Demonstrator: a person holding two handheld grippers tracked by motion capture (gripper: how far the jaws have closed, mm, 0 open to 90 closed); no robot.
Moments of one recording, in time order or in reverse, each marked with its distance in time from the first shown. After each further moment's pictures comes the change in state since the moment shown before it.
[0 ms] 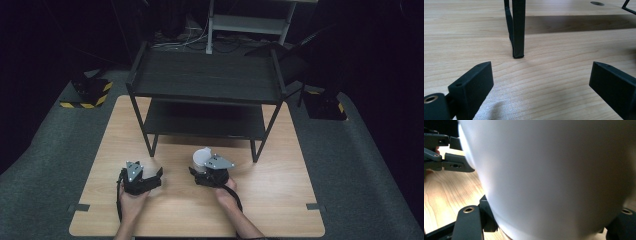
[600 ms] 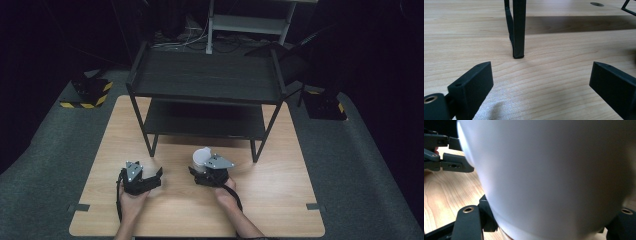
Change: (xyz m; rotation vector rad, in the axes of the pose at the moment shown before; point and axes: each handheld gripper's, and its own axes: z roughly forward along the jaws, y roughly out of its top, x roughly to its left) left arm 0.000 0.000 -0.001 0.000 0.000 -0.003; right arm 0.000 -0.002 0.002 -0.006 0.000 0.007
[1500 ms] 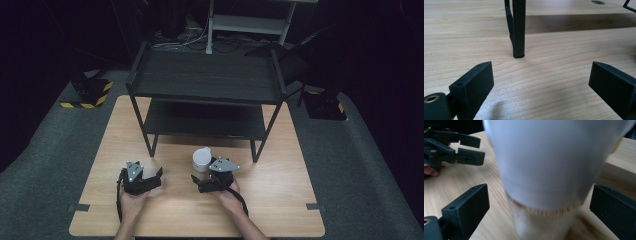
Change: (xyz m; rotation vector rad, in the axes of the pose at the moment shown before) left arm -0.001 0.000 0.000 0.004 0.005 0.010; right arm -0.010 -0.001 -0.015 0.022 0.045 0.008
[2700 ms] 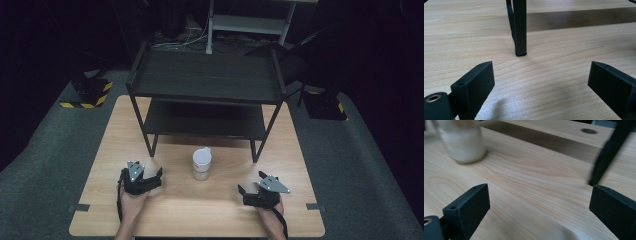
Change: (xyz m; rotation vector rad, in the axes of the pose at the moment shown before) left arm -0.004 0.002 0.001 0.017 0.023 0.030; right arm -0.011 -0.067 -0.114 0.018 -0.265 0.063
